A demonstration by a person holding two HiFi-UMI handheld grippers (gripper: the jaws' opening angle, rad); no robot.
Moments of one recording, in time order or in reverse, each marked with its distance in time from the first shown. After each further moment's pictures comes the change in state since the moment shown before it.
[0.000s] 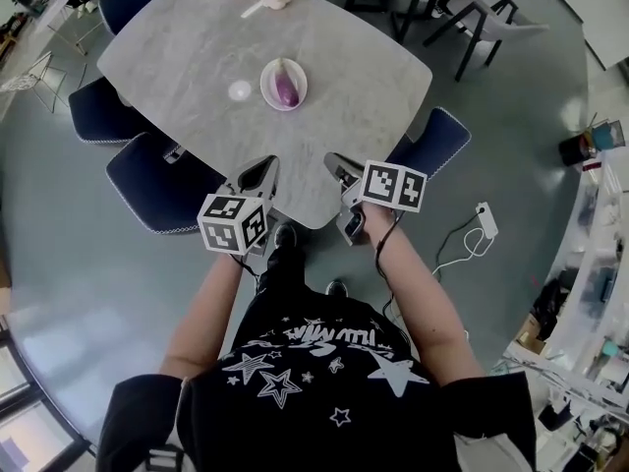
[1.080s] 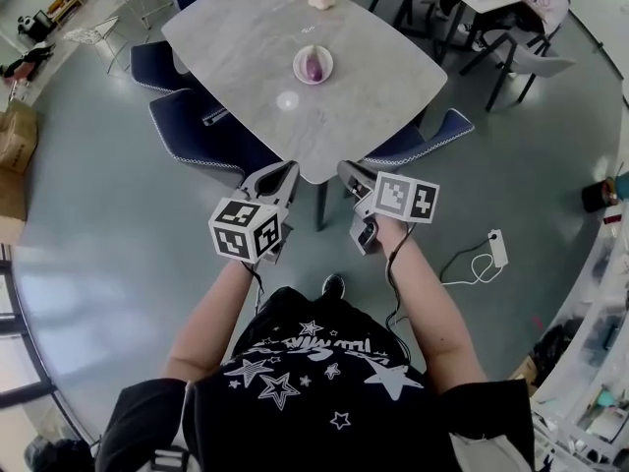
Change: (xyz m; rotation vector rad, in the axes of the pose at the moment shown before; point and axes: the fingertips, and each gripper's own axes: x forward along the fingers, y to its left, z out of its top) left arm -0.118 -0.143 -0.035 0.012 -0.114 0.110; right arm -0.127 0.035 -0.085 -0.171 0.074 0.172
